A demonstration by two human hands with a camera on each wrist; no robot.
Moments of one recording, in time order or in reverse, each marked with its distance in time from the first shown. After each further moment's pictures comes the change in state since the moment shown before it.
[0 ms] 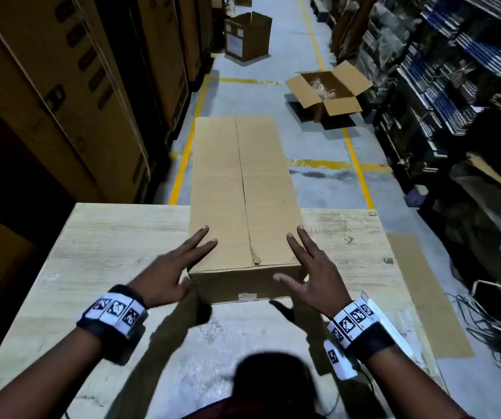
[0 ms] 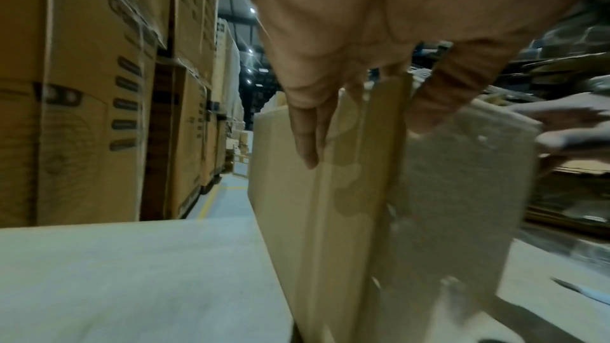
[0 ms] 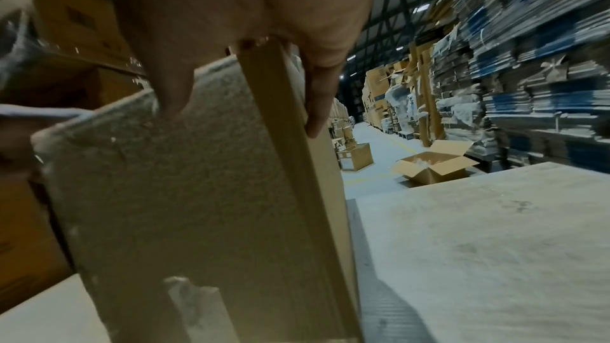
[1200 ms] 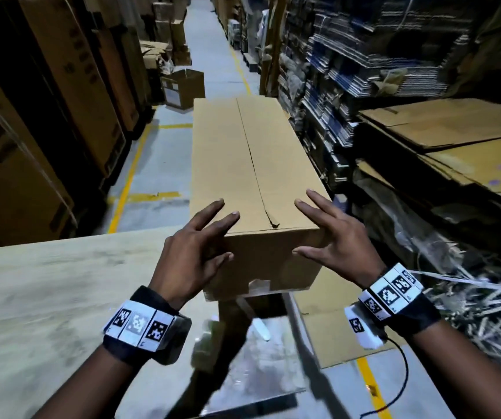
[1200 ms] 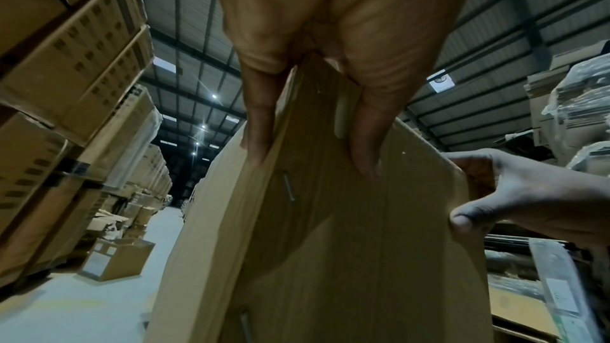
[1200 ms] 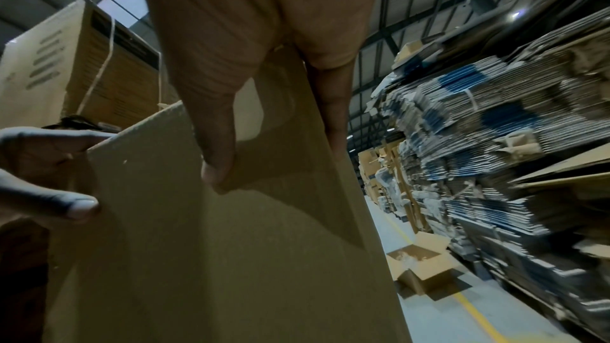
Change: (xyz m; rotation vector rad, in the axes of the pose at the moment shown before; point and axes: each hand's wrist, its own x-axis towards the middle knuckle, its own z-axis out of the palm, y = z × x) left_hand 0.158 0.418 0.107 -0.020 0.459 0.129; right_hand -0.161 0.215 -0.335 -0.017 0.270 -0.104
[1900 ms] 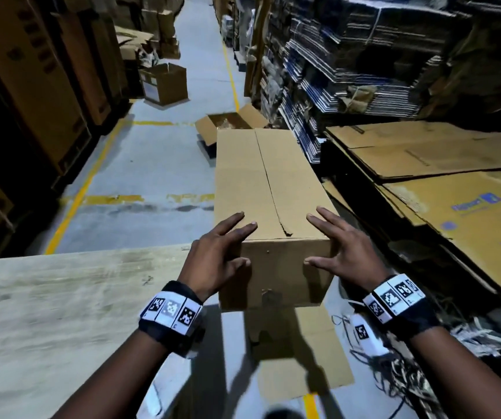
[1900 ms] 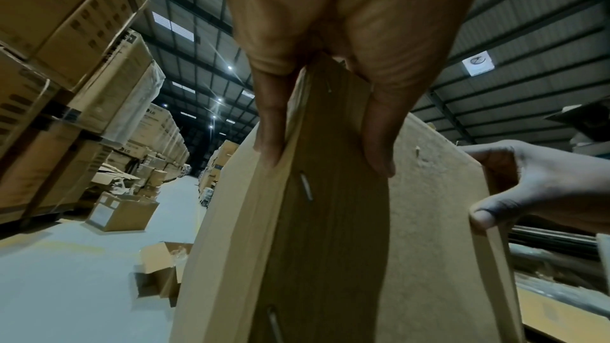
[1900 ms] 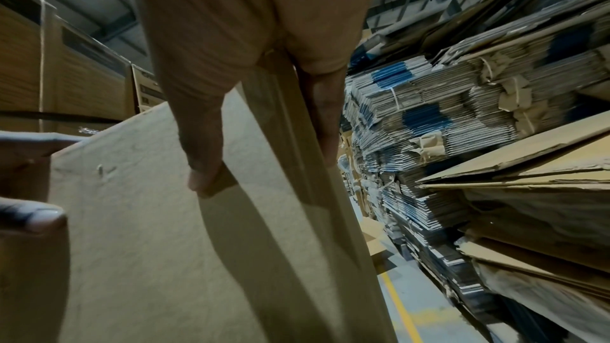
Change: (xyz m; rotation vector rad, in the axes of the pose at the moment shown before) left_hand 0.206 0.091 0.221 -0.070 -0.076 -0.056; right_hand 0.053 0.274 -0.126 -0.081 -0.134 0.094
